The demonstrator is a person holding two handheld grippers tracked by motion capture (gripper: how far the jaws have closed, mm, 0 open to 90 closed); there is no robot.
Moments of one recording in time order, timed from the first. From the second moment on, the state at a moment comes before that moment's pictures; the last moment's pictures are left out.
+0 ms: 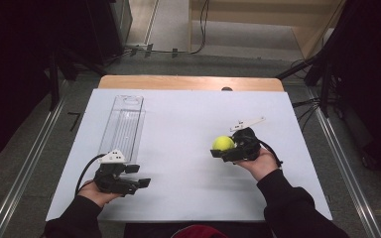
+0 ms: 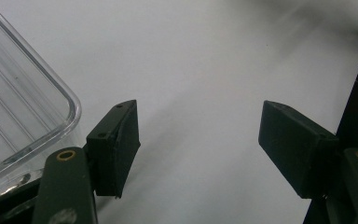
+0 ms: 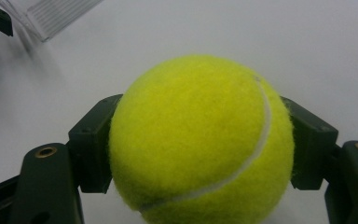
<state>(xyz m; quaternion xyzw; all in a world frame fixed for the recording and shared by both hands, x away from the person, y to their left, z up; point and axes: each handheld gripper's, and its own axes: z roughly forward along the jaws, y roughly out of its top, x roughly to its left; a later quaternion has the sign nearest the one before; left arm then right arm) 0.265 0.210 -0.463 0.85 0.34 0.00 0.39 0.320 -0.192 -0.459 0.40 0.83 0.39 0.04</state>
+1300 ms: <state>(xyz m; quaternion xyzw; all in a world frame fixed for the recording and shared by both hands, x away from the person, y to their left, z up) 0.265 0.210 -0.463 0.85 0.34 0.00 0.39 0.330 -0.157 -0.448 0.38 0.83 0.40 0.04</state>
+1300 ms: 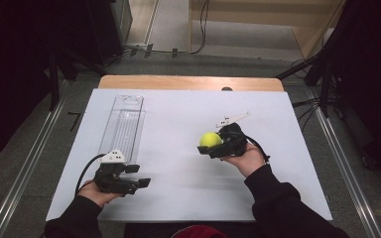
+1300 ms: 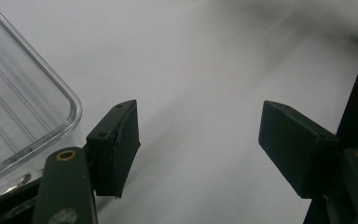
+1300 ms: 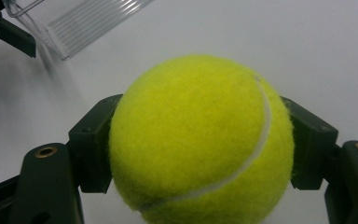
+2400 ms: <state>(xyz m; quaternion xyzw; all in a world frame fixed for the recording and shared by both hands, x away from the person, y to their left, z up) 0.266 0.211 -0.463 0.85 0.35 0.00 0.40 0.342 -0.122 -0.439 0.36 0.84 0.41 0.02</state>
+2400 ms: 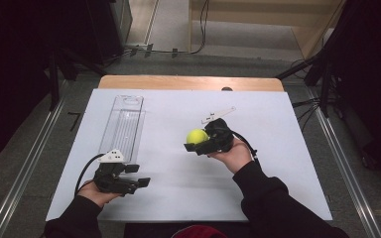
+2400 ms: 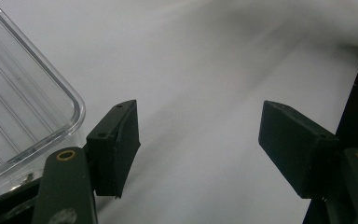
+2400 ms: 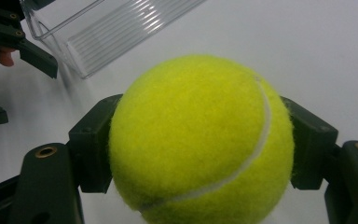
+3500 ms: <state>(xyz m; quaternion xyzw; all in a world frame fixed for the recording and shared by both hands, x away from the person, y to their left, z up) 0.266 0.214 -0.462 0.84 0.35 0.00 0.40 0.354 -0.097 -0.429 0.34 0.84 0.41 0.02</state>
